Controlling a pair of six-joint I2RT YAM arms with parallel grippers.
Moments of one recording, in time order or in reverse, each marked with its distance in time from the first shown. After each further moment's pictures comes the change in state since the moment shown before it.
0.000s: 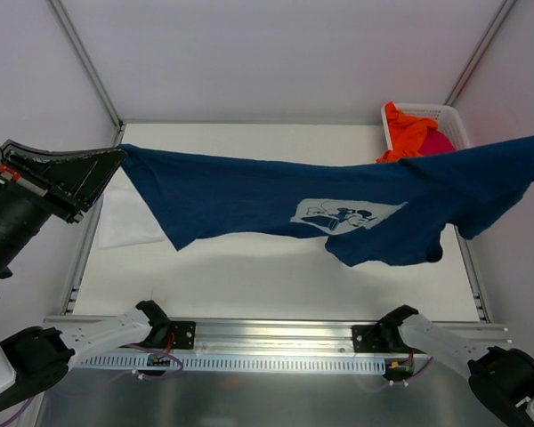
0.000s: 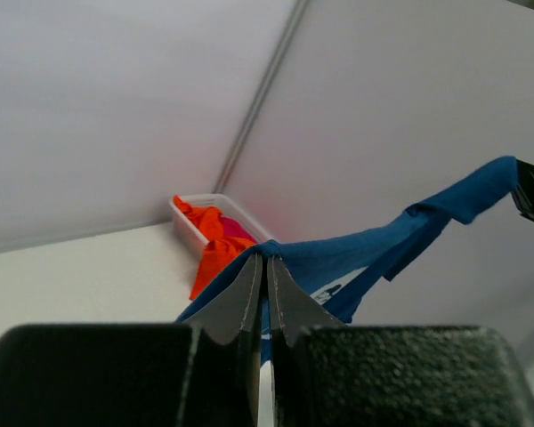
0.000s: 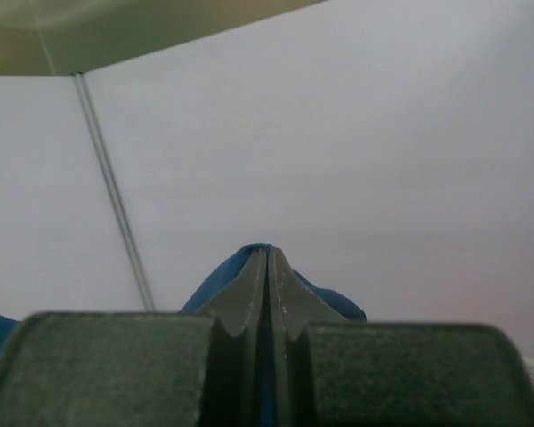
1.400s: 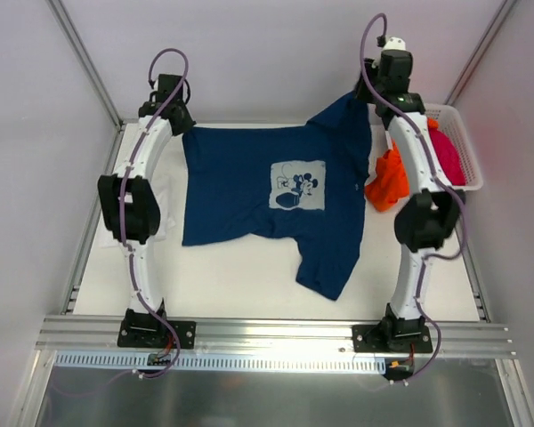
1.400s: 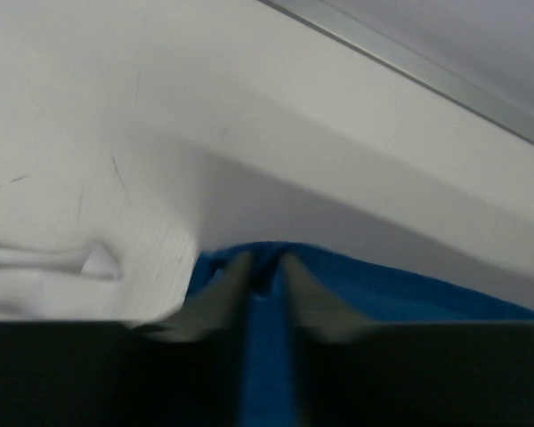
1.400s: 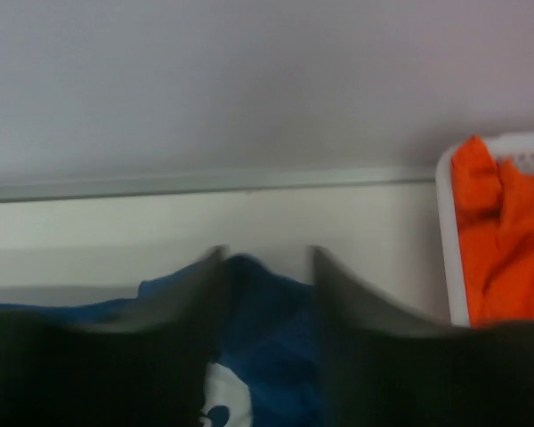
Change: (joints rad) left arm 0.669 1.145 -0.068 0.166 -0.096 -0.042; right arm -0.375 1.040 -0.222 0.356 -0.164 0.121
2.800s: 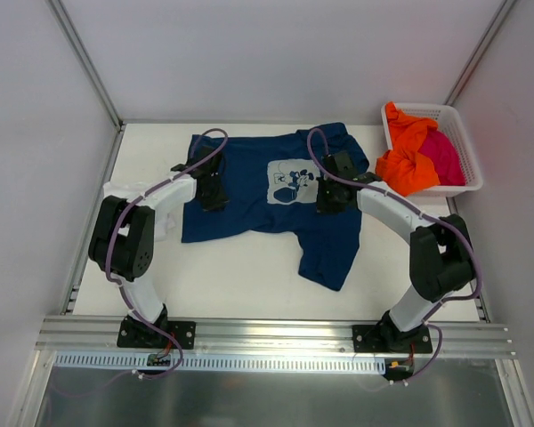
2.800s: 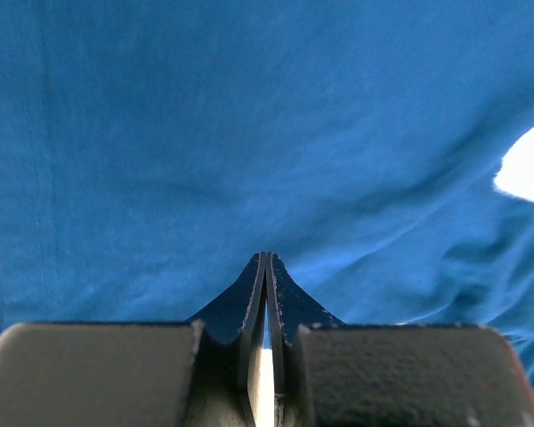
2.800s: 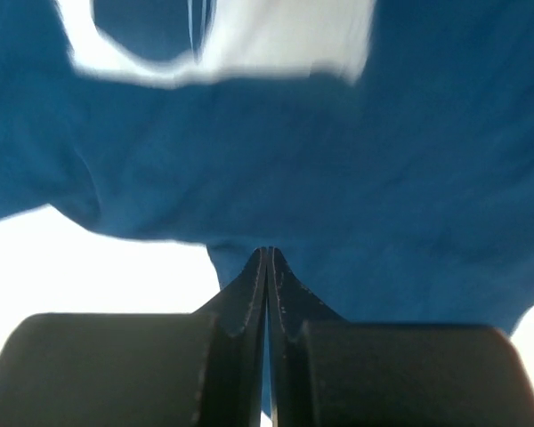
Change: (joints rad) left arm -0.251 -0.289 -0.785 0.141 0.137 -0.157; right arm 0.290 -0.341 -0.937 -0.043 -0.074 0.251
